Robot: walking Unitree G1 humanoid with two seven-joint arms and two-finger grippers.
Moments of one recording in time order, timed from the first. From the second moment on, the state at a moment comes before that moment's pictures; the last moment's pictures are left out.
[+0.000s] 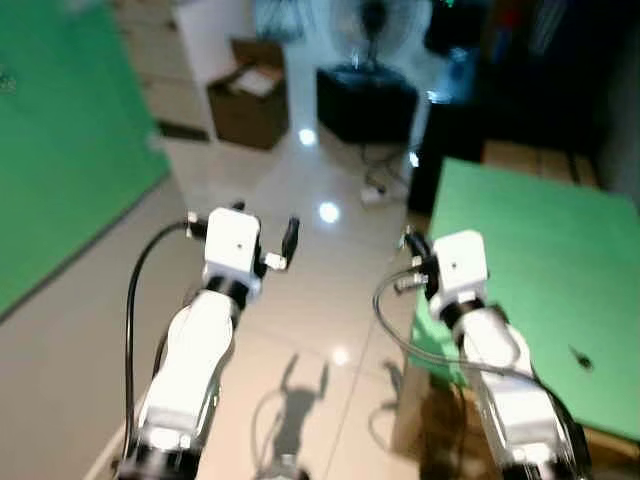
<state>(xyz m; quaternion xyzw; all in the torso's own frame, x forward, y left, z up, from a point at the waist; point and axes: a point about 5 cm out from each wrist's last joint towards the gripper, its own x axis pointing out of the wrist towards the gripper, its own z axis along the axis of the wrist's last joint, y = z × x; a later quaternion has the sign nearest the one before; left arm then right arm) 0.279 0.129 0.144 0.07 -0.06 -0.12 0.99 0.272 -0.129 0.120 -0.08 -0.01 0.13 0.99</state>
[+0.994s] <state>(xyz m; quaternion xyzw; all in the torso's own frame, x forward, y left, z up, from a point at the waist) 0.280 0.155 0.132 0.08 -0.04 -0.06 0.99 0.280 -0.104 0.113 -0.06 0.01 0.22 0.97</state>
